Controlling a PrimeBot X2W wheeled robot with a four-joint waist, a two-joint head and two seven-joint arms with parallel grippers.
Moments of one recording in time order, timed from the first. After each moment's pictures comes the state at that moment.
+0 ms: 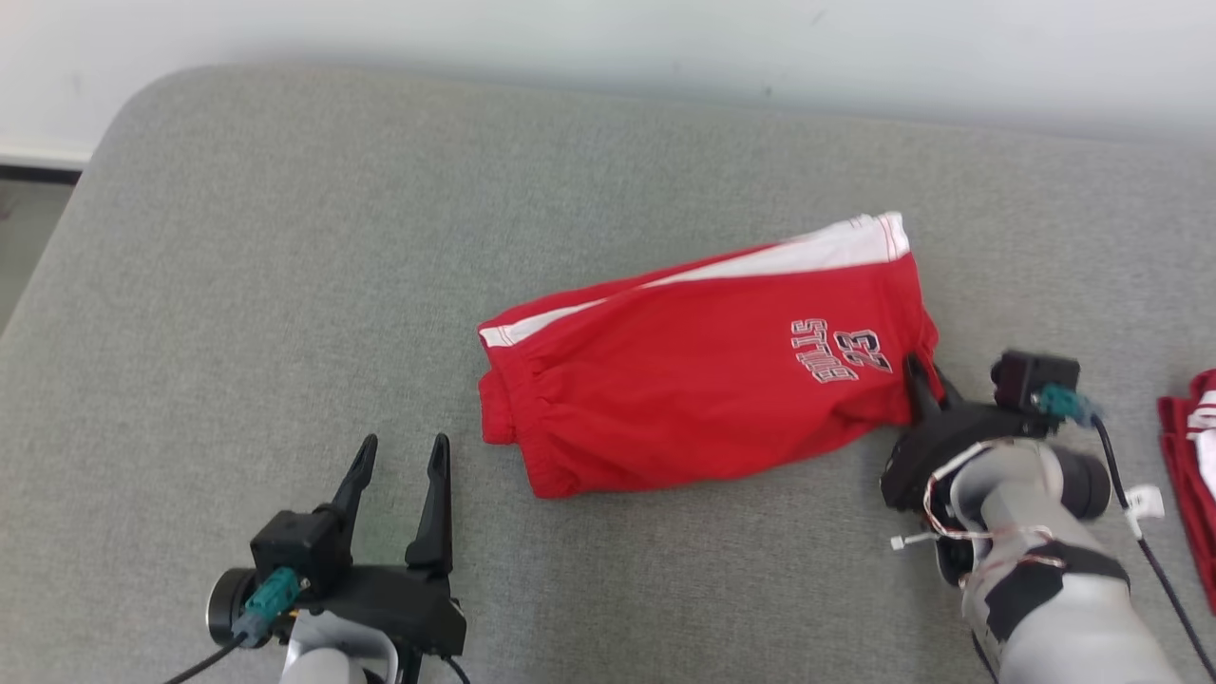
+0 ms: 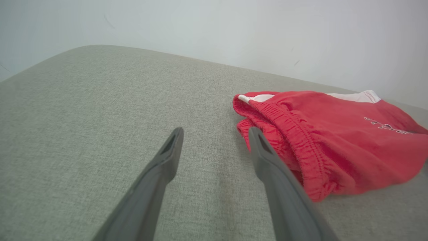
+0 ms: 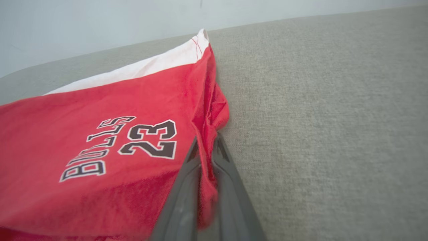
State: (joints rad) left arm -0.30 0.05 -0.16 0.46 -0.30 -0.09 -0.26; right arm -0.77 -0.16 0.09 1.18 0.33 0.13 -0.24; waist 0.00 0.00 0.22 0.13
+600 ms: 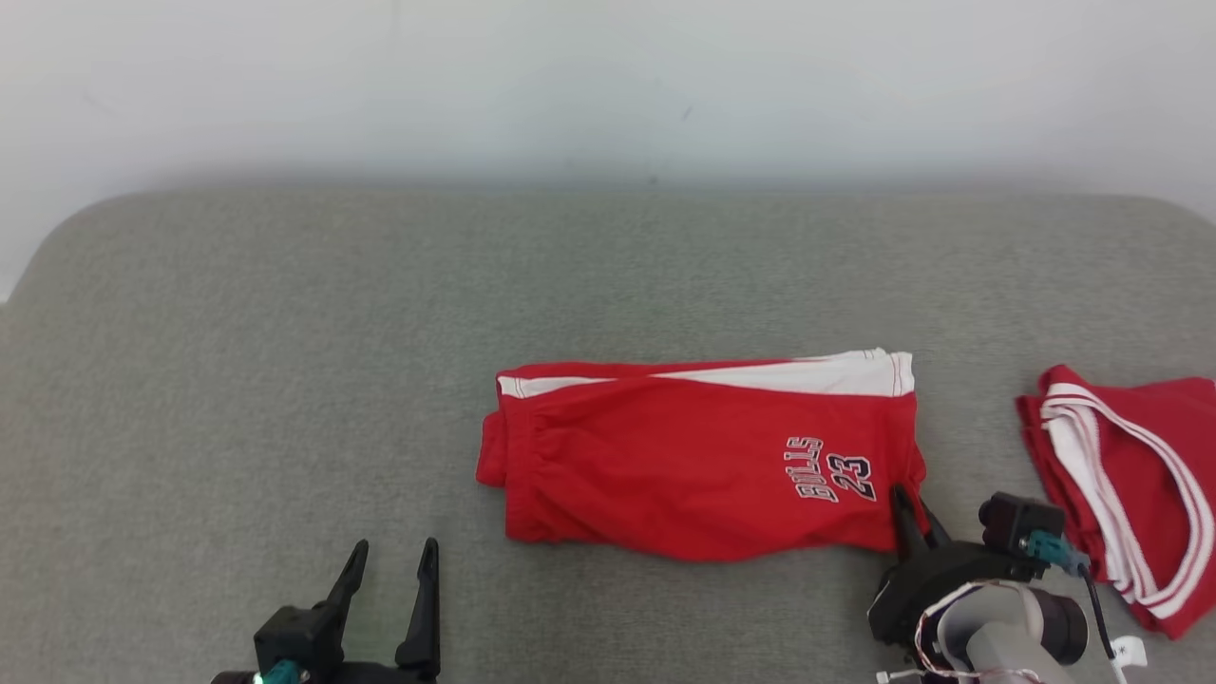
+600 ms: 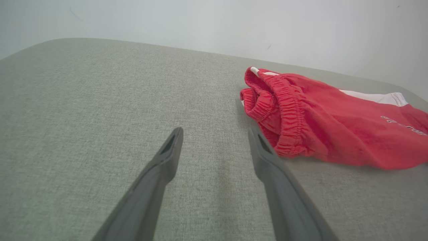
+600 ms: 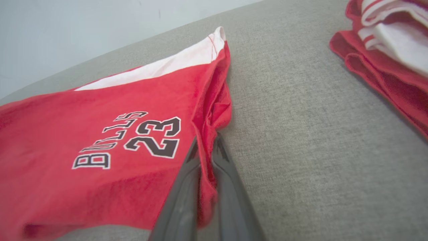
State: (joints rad) left arm -0.16 0.05 -0.12 0.48 -0.24 -0.11 -0.26; right arm -0.47 -0.11 0.04 1.01 0.39 0.13 -0.26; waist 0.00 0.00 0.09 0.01
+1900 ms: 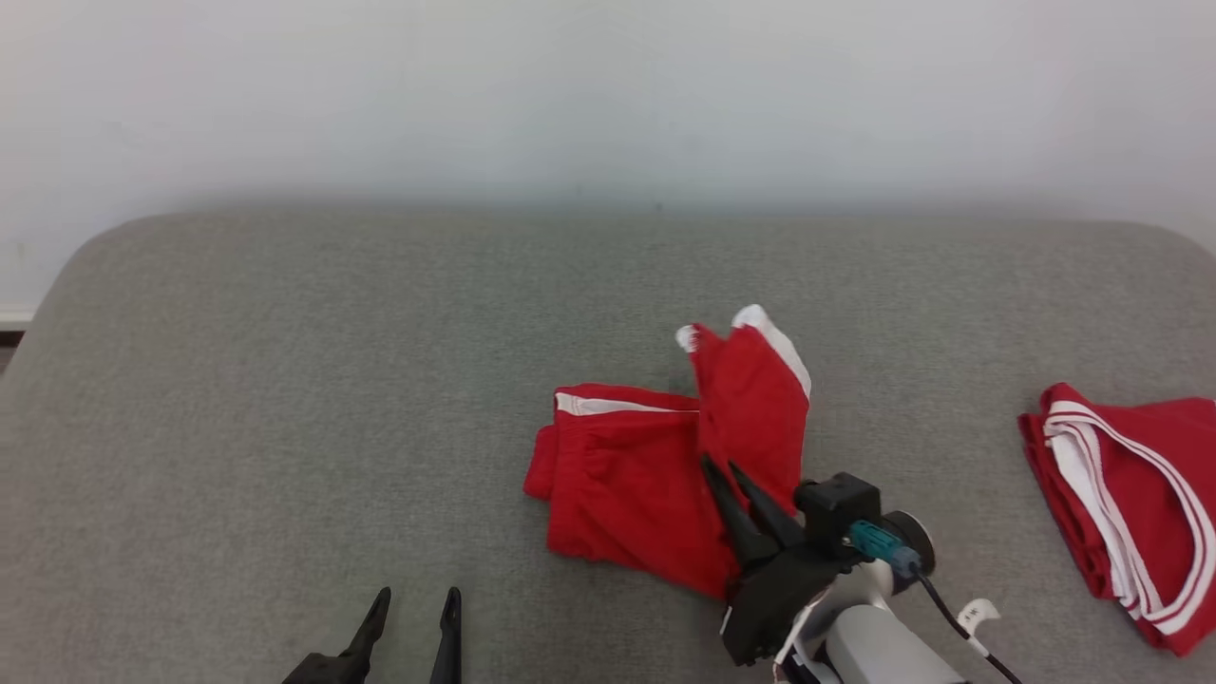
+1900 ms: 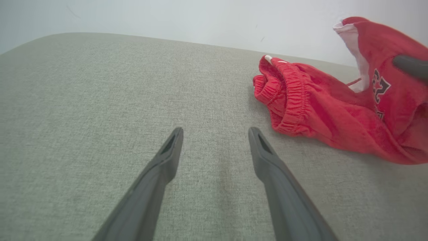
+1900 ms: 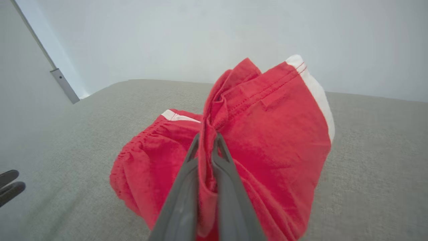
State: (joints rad) left arm -0.07 0.05 -0.16 0.44 -0.23 -0.09 -0.26; right arm -0.42 -0.05 0.39 0.69 0.27 0.13 -0.26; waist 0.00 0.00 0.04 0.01
